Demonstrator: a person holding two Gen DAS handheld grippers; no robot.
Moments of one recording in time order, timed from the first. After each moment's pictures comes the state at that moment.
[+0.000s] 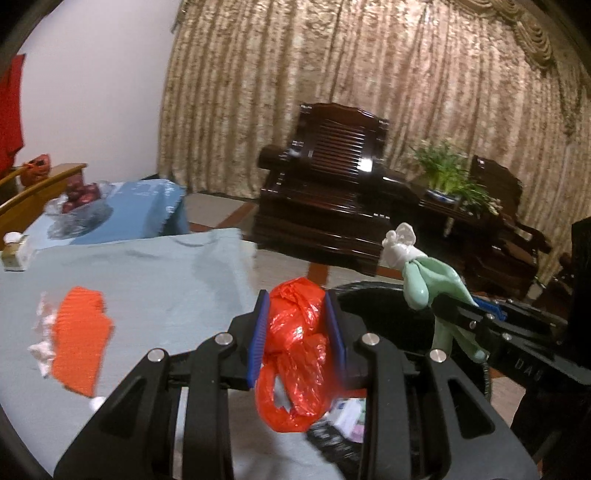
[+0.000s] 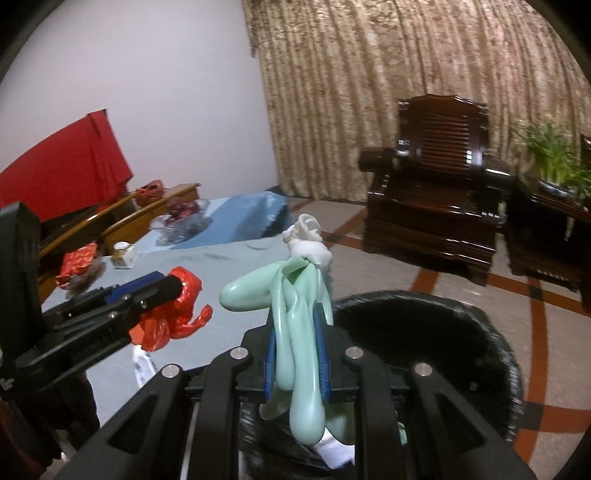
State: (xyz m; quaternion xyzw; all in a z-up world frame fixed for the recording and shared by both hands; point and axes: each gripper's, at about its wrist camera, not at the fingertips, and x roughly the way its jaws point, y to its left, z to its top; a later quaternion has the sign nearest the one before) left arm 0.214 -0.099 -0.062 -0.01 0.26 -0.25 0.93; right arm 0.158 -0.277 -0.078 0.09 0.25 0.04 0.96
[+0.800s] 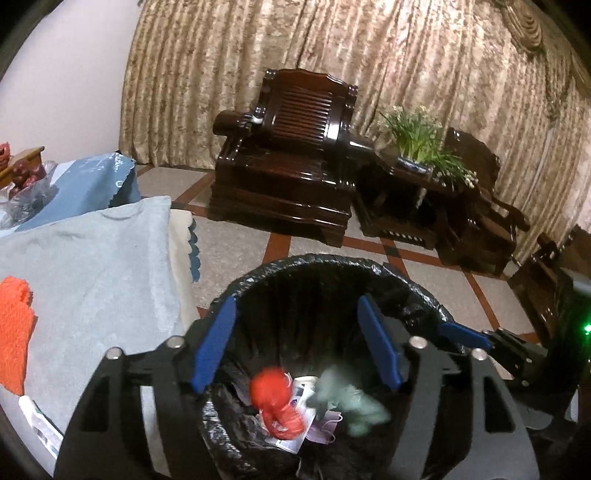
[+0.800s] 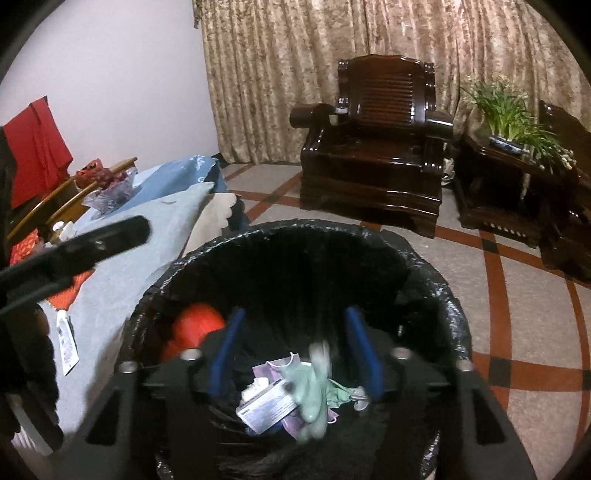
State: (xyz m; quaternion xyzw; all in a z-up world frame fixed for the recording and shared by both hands) left arm 0.248 -0.173 -0.108 -0.01 0.31 -0.31 0.90; right arm 0.155 -0.338 -0.147 0.10 0.32 -0.06 0.94
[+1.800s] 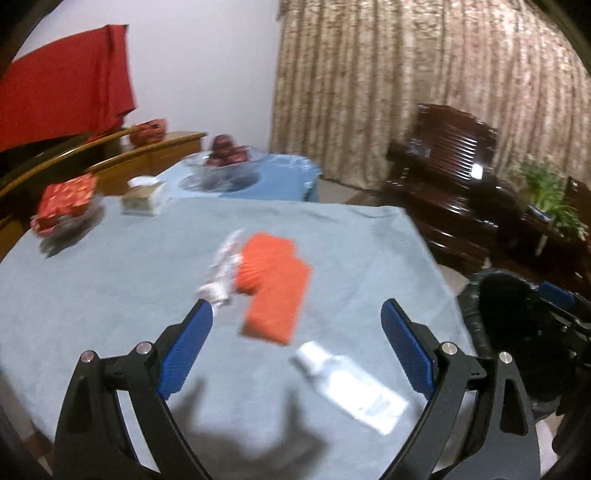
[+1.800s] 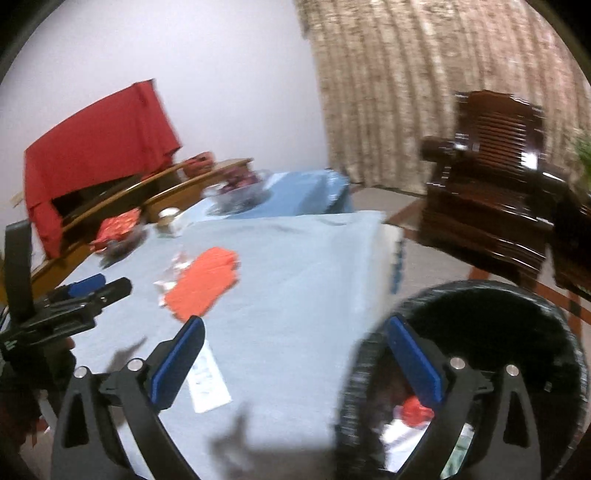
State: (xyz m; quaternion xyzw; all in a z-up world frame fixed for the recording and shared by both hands) left arm 0.194 0.116 -0.086 -0.03 0.29 -0.03 0.96; right arm 0.194 -0.136 -0.099 0.06 0.27 0.17 0.95
